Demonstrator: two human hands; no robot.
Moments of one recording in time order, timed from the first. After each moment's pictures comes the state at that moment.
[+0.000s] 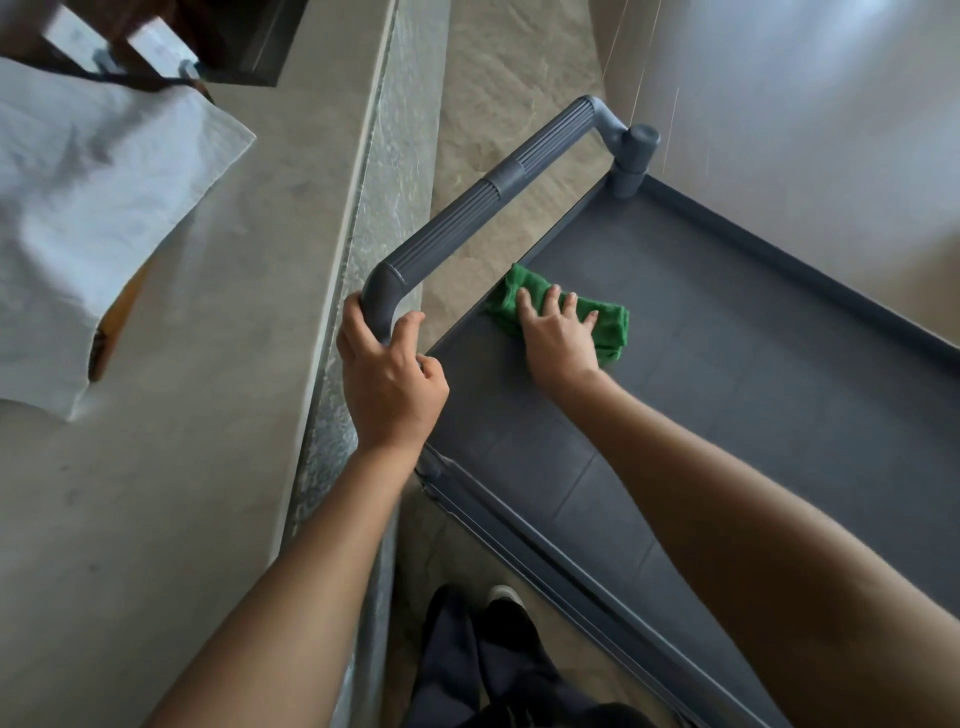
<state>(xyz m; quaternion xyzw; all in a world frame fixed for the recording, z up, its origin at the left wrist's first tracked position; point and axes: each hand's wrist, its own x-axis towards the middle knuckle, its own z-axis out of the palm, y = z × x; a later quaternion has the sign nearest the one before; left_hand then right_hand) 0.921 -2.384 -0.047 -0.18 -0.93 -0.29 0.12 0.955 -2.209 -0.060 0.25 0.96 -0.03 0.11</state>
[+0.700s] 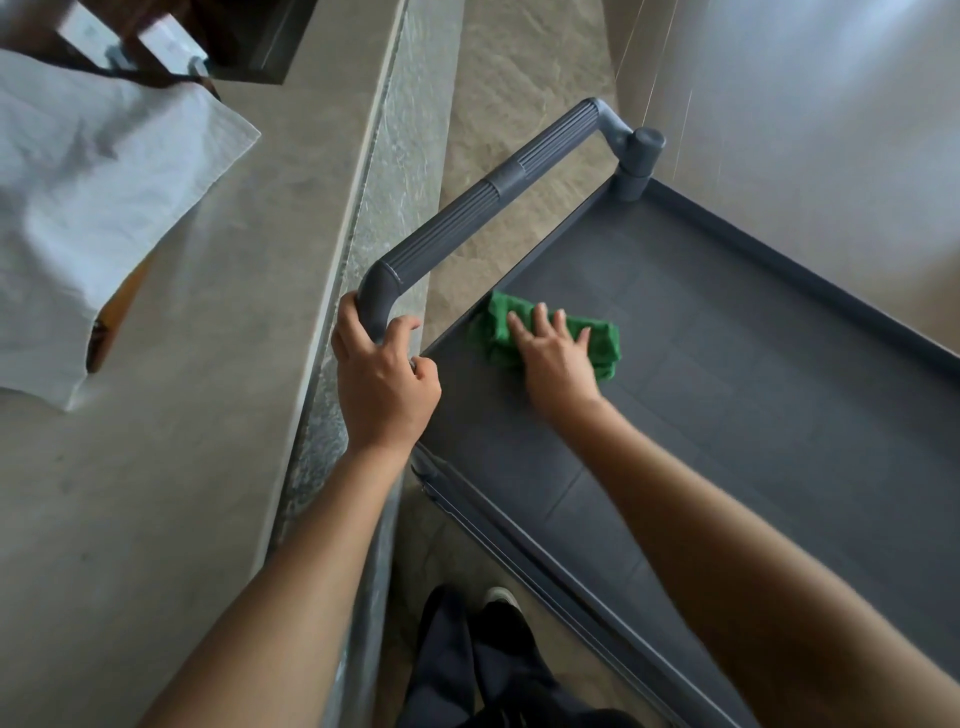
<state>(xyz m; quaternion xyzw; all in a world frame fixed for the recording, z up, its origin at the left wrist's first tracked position) 0.920 -2.383 -0.048 -0.18 -0.93 -0.30 0.13 0.973 -2.209 -0.069 0.19 0.98 -0.06 0.07</state>
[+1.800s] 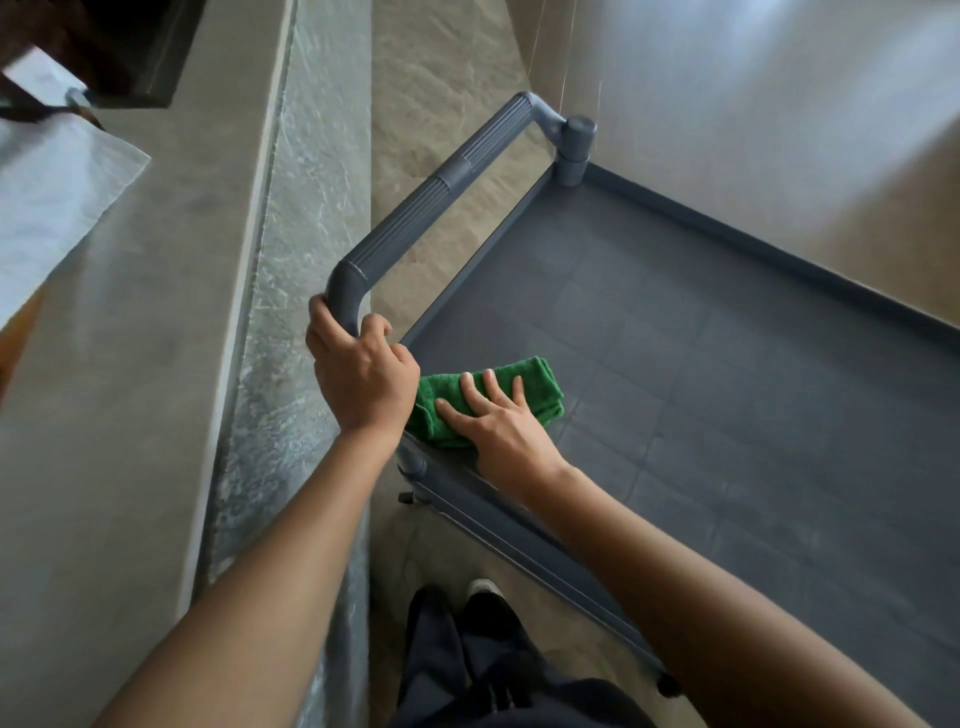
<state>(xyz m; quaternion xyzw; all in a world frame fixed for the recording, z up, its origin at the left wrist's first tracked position) 0.960 -2.331 -0.043 -0.18 -0.94 -0.26 0.11 1.083 -2.237 -0.062 0.09 0.98 -0.11 0.11</state>
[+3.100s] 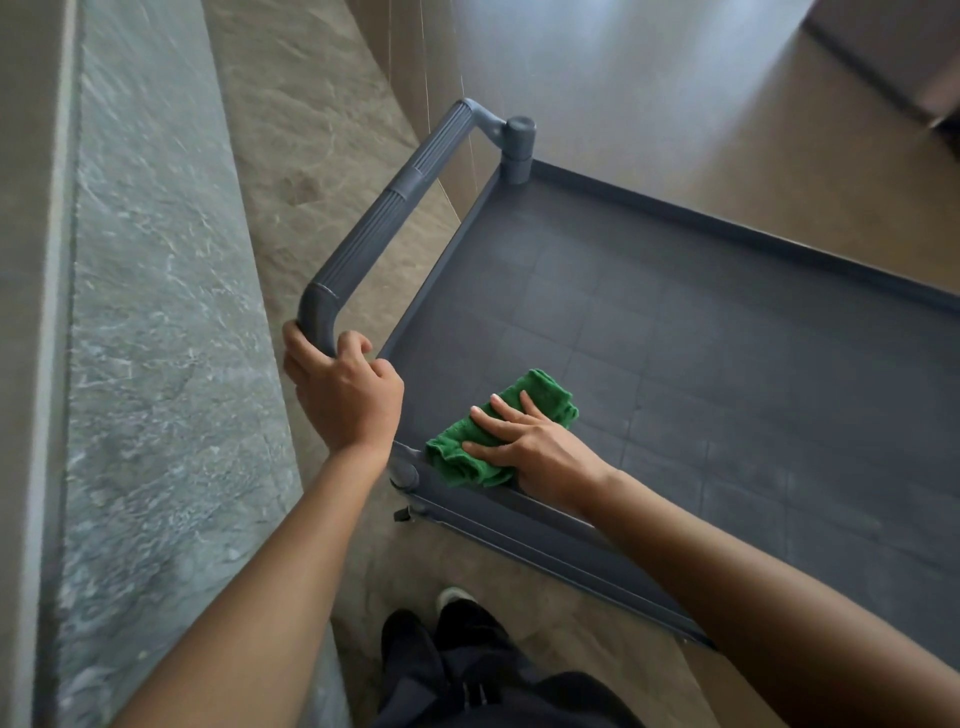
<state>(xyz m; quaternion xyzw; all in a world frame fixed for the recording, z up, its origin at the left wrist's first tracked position) 1.043 -2.237 -0.043 -0.24 -0.92 -0.29 0.05 1.225 -2.141 -0.065 0.10 0.98 -0.17 0.08</state>
